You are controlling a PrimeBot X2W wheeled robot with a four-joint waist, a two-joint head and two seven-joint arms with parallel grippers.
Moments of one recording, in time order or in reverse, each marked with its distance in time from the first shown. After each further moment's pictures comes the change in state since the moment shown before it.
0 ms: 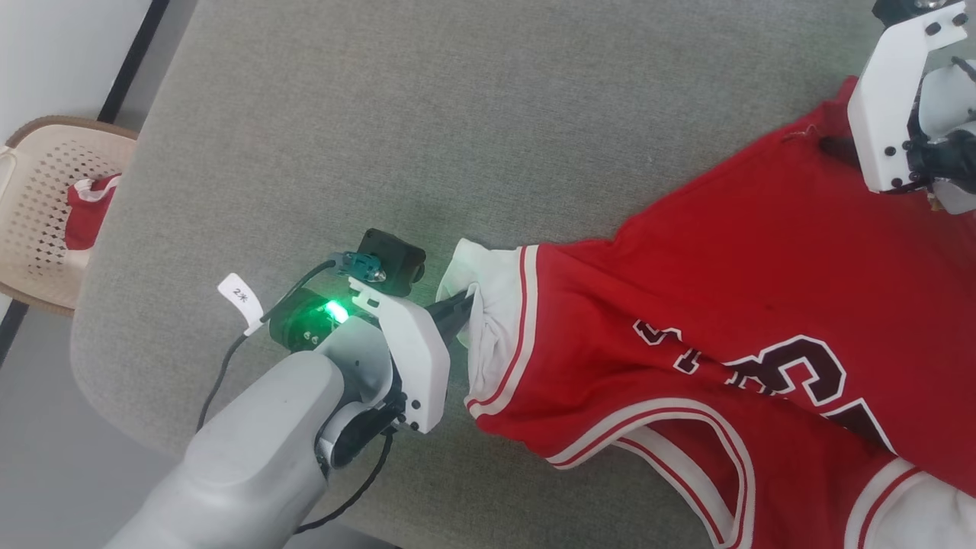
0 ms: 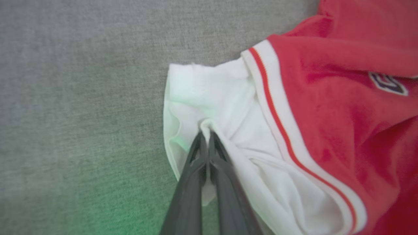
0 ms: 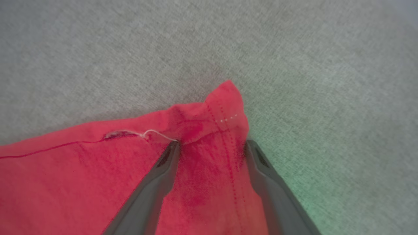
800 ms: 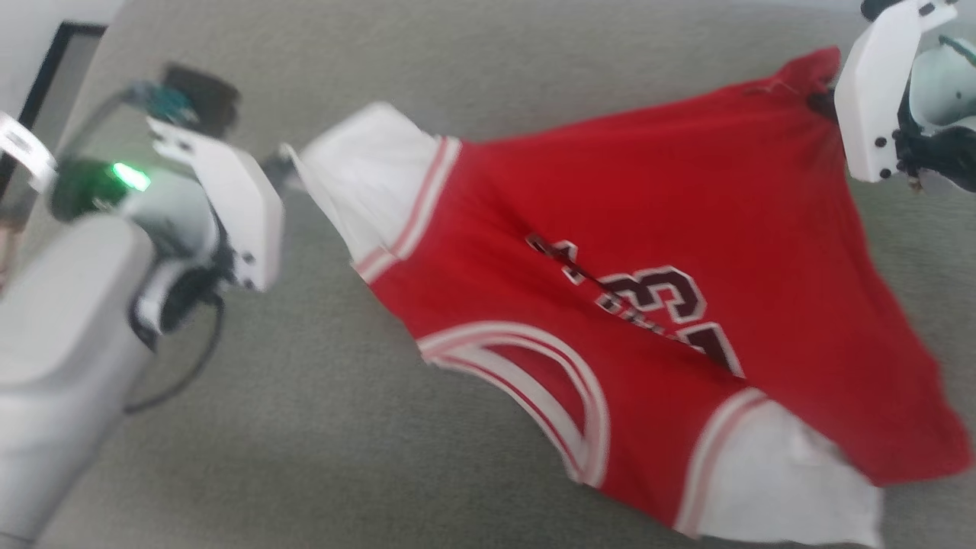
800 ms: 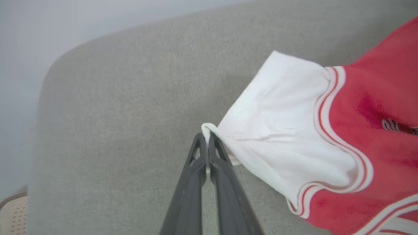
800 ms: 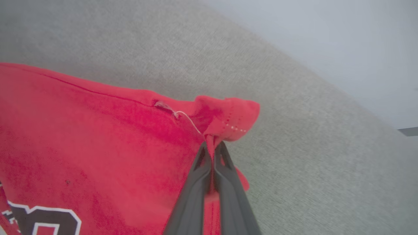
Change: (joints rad) left arm -0.188 0.231 0.104 -0.028 -0.022 0.048 0.160; right arm -0.030 -0.072 0.142 -0.158 0.186 0.000 -0.133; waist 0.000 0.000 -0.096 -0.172
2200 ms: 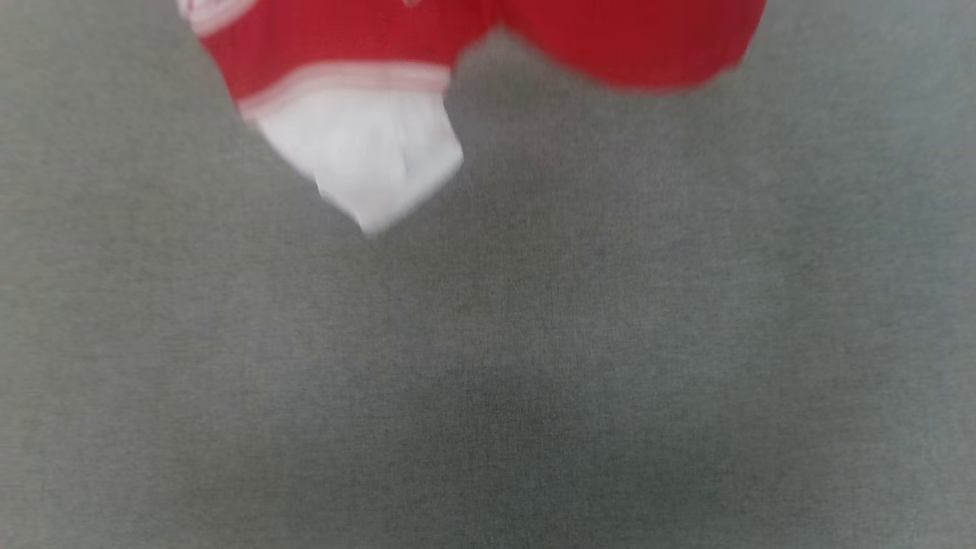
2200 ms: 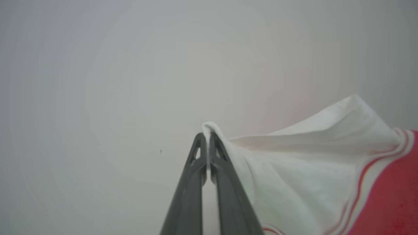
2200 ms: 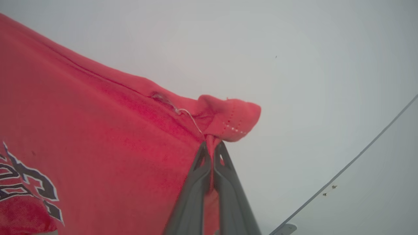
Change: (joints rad) left arm -0.865 -0.064 0.041 0.419 0.288 -0.023 -0.268; right arm -0.348 0.122 -0.192 0.149 -0.282 0.000 -0.591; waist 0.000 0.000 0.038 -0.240
